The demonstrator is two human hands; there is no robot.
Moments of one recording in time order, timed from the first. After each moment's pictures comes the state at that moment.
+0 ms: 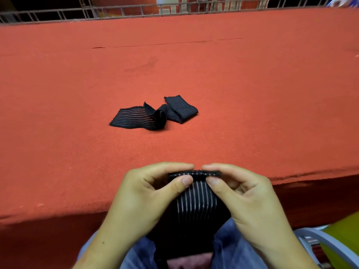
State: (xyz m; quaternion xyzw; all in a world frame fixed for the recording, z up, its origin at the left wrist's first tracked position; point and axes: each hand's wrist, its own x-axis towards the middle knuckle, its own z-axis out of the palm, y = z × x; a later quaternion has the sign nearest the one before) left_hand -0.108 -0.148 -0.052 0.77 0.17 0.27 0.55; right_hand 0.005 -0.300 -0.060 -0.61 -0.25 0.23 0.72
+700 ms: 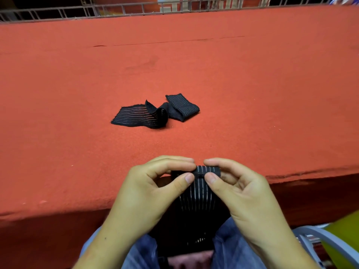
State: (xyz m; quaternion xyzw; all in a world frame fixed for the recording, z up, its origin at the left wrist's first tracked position) left_hand -0.107 -0.144 -0.057 0.80 0.16 0.28 0.51; right_hand 0.005 -0.298 -0.068 -0.58 -0.21 0.28 0.73
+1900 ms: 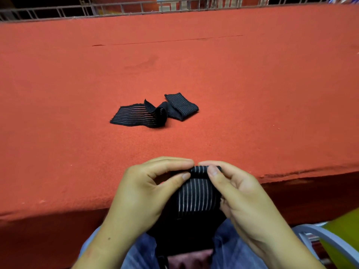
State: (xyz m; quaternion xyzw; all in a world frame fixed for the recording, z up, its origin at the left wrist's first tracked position) left_hand -0.106 -0.144 -0.056 0.82 0.16 0.29 0.47; right_hand 0.007 -0.295 -0.073 -0.57 -0.21 0.35 0.71
